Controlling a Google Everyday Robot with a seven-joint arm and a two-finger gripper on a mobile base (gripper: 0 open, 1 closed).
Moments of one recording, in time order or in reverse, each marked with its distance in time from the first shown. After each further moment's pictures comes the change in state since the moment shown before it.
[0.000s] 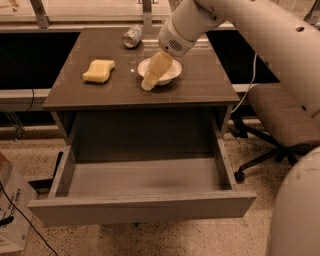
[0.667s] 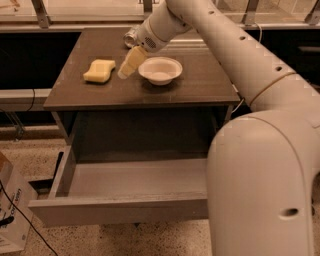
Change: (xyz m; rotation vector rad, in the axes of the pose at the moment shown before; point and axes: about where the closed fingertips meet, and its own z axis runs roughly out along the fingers) arm -0.045 -0.055 0.081 0.000 -0.131 0.079
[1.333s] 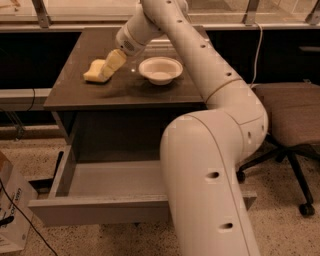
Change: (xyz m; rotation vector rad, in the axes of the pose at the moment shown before) arm -0.035 0.006 0.075 -0.137 -0.052 -0.021
